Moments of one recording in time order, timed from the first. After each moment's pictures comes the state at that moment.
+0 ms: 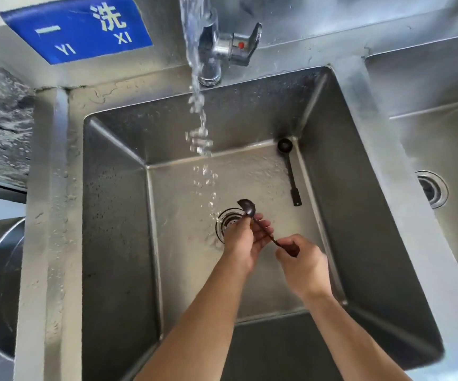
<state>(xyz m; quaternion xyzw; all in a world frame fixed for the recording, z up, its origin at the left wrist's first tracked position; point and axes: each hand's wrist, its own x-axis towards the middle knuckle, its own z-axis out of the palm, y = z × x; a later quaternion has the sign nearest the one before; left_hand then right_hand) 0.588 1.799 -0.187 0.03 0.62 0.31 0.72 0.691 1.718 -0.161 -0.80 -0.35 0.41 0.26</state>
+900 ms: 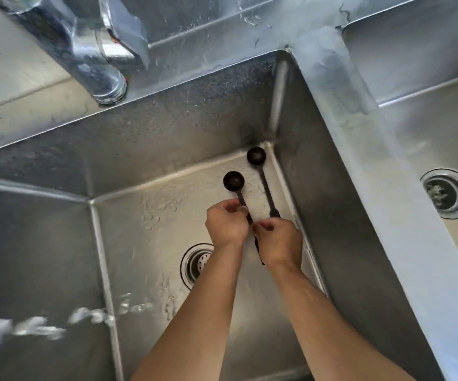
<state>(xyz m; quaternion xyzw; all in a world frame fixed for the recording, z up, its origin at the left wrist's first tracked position) 0.670 1.905 -0.270 0.33 0.78 0.22 0.49 0.742 1.846 -0.264 -0.84 -0.24 0.42 0.23</state>
